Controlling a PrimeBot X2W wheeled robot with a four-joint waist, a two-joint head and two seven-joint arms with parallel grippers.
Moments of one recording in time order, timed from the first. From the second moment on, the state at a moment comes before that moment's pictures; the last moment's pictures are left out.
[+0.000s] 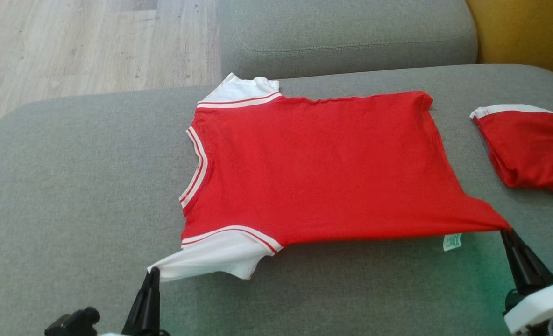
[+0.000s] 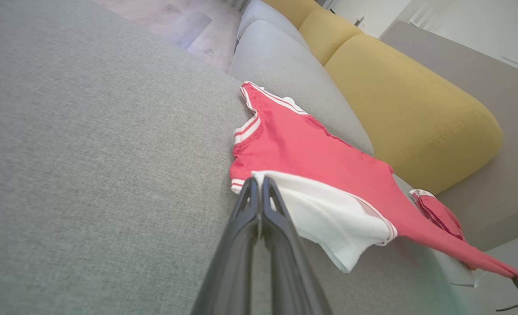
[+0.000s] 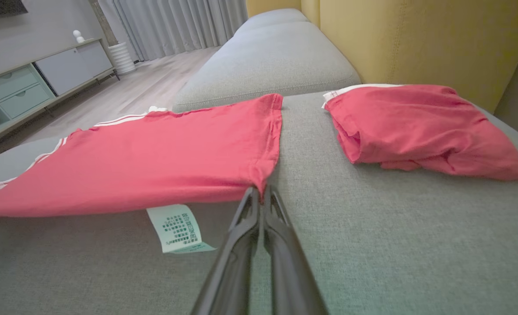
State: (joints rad) left arm 0.16 0.35 -0.46 0.00 -0.96 0.11 -0.16; right arm 0.05 -0.48 0.24 0.35 0.63 0.13 -0.20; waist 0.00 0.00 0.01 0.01
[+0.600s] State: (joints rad) left arm -0.22 0.24 -0.44 0.16 -0.99 0.07 -0.16; right arm -0.18 -0.43 0.19 0.37 0.62 0.13 -0.10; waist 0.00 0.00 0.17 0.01
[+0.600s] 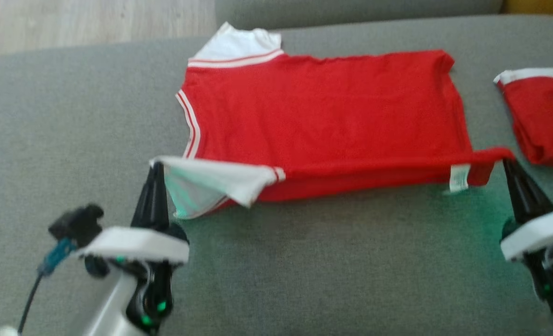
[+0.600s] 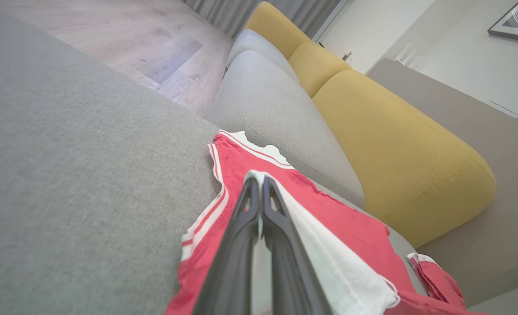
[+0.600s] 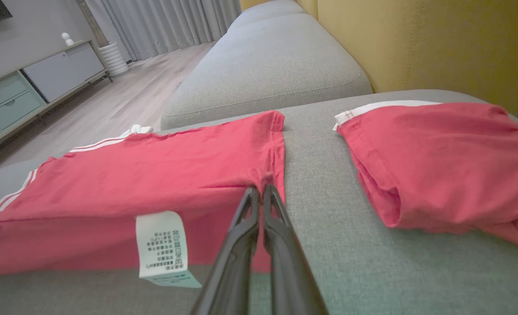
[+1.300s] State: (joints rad) left arm -0.62 0.17 -0.45 0.55 -0.90 -0.04 -0.22; right arm -0.50 -0.43 0.34 0.60 0.63 0.13 -0.18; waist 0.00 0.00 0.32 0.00
